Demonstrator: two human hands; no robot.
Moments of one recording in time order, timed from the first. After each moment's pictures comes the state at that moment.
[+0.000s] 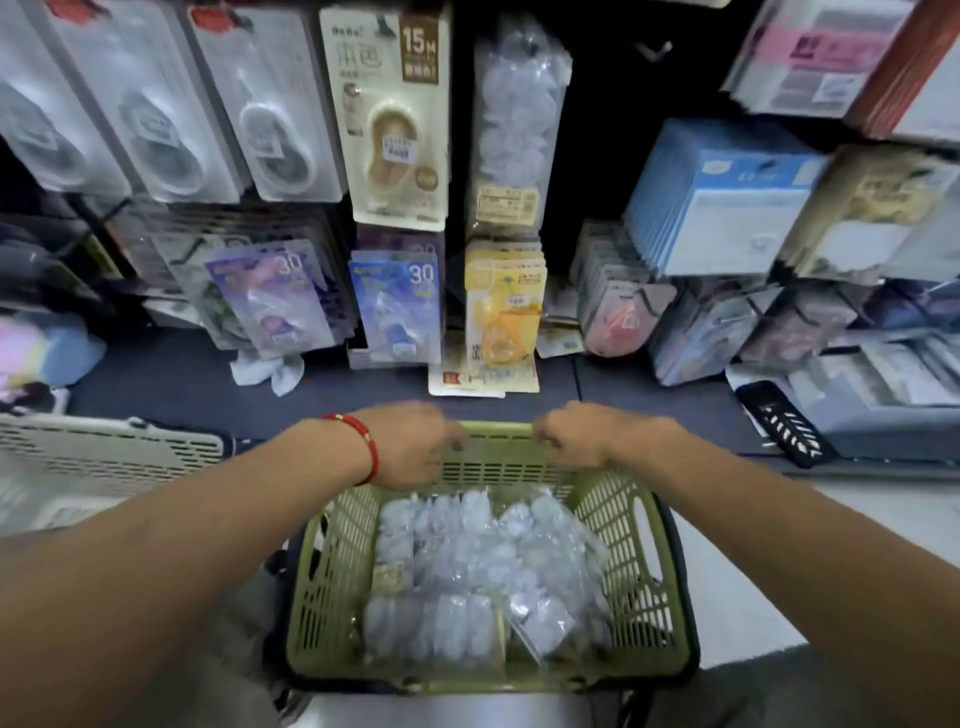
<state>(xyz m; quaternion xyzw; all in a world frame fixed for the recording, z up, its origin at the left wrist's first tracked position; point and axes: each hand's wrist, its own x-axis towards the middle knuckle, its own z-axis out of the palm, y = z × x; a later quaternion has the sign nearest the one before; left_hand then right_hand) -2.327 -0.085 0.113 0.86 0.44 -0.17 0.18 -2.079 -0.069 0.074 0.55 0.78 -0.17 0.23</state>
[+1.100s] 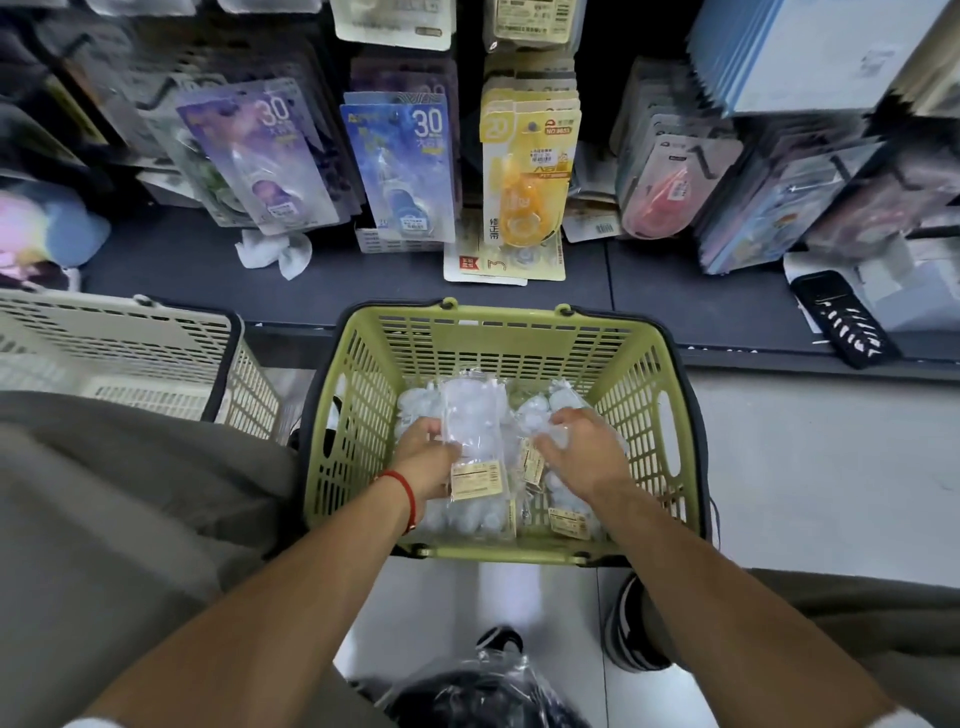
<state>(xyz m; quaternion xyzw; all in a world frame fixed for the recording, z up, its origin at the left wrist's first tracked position) -2.303 -0.193 -0.059 0.28 0.70 0.23 0.61 -2.089 -0.186 -0.082 0.74 0.61 -0.29 -0.03</state>
